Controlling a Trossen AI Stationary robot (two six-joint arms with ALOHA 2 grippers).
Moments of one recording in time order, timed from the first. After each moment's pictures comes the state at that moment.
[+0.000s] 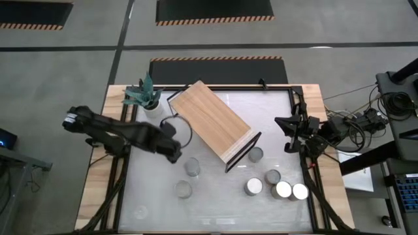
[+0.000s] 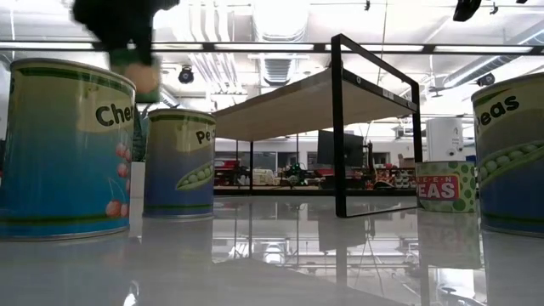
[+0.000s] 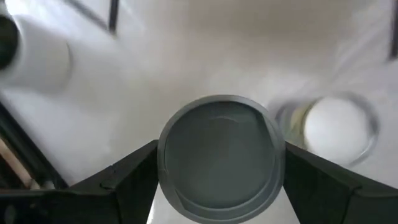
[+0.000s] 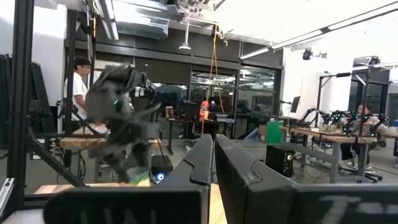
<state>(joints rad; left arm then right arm) -0.24 1.44 1.40 -1.37 -0.35 -1.06 0.33 0.47 0.37 0.43 0.53 -0.29</state>
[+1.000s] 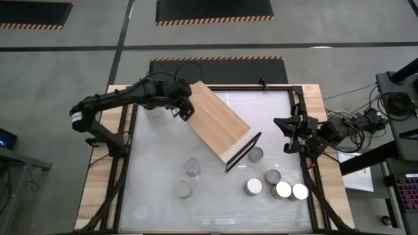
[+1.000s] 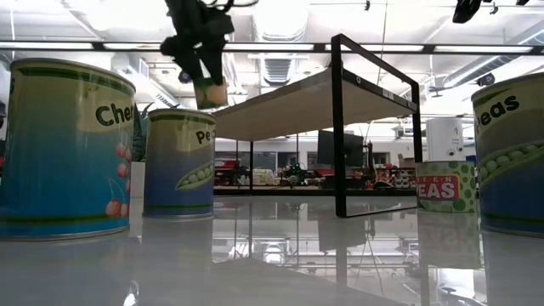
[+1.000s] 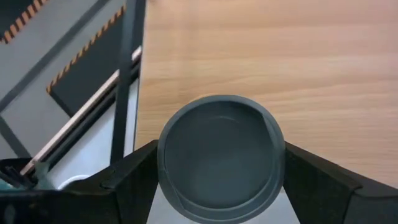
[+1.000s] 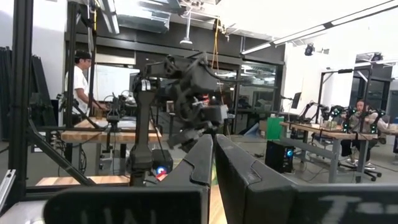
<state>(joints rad) 0.30 1.53 1.52 -1.10 -0.33 -0.35 0.33 0.47 0.37 0.40 0.53 -0.28</state>
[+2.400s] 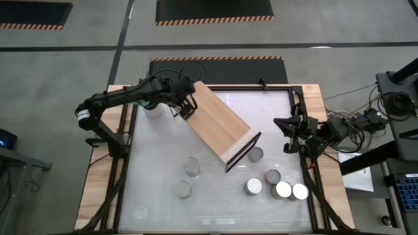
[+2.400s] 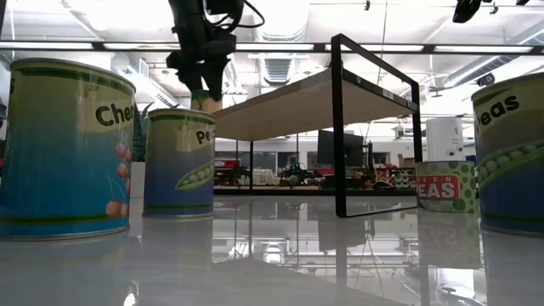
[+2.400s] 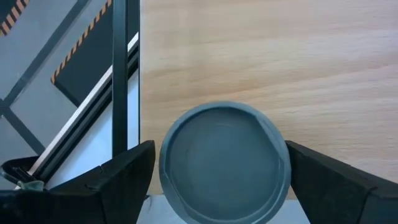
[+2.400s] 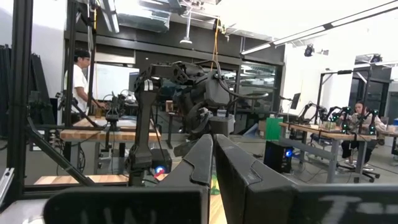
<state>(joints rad) 0.36 1.59 1.53 -1.12 -0.30 -0.26 0.33 0.47 0.37 0.40 0.53 -0.29</state>
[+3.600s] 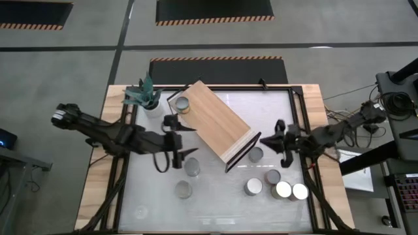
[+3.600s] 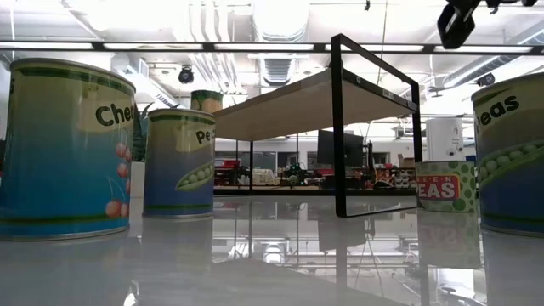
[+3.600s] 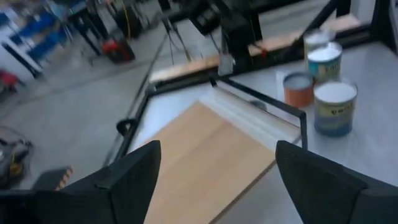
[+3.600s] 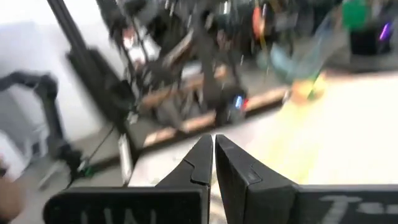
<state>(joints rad) -0.34 1.19 1.06 -0.26 -0.57 0.15 0.47 0.71 0.44 0.23 0.47 0.36</state>
